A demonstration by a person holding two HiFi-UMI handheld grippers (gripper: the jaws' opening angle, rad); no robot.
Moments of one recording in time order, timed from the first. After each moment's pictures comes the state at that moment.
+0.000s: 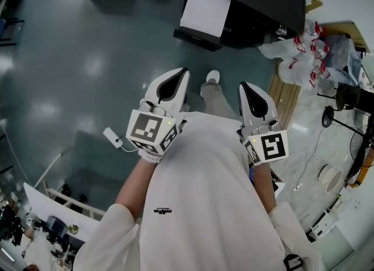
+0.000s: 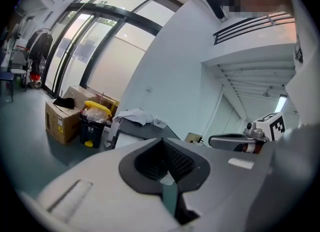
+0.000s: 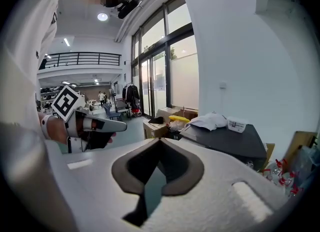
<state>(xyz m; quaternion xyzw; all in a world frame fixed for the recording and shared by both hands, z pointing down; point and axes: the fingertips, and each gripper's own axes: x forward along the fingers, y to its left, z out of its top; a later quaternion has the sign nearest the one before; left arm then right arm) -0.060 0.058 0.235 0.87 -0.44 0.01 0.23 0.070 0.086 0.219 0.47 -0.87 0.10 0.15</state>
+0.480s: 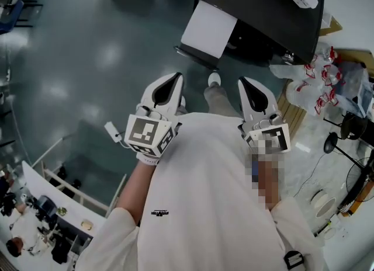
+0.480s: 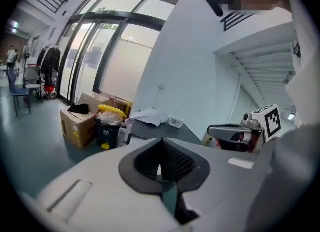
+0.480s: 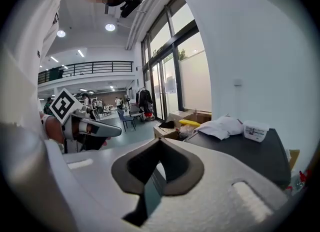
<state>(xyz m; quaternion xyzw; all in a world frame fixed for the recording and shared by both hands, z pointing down) -0.036 -0.003 0.245 0.82 -0.52 0.05 0.22 0.104 -0.017 0.227 0.38 -0.91 0.09 0.13</state>
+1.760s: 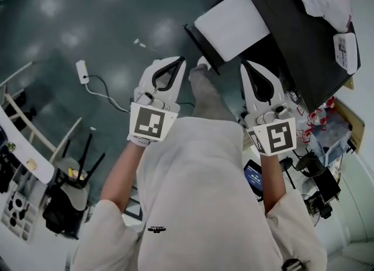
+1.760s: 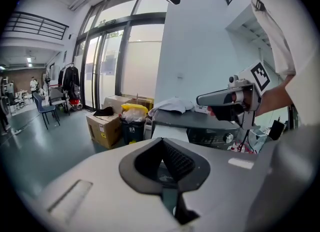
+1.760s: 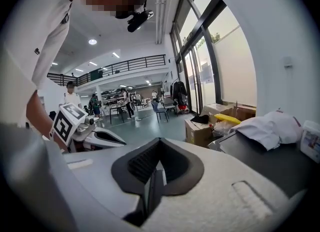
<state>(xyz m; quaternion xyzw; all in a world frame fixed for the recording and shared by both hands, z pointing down) -0.041 -0.040 0.326 0.74 -0.64 0.14 0.16 0.048 -0.106 0.276 0.14 -0.97 0.08 0.17</state>
